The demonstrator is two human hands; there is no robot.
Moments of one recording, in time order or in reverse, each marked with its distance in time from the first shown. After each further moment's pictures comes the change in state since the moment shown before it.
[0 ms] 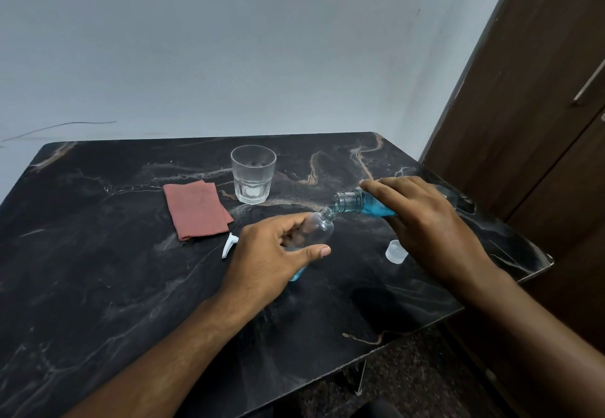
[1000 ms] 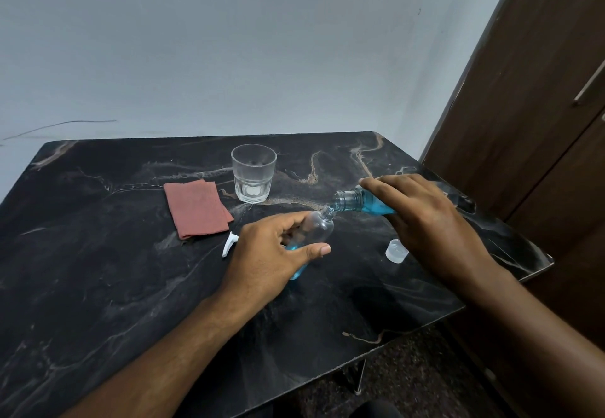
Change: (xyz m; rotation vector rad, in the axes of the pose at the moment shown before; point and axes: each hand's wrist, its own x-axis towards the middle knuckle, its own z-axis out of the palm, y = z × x) left_hand 0.000 0.001 0.000 0.009 0.007 0.003; right_hand 0.003 -0.003 -0.005 -0.025 -0.011 -0.019
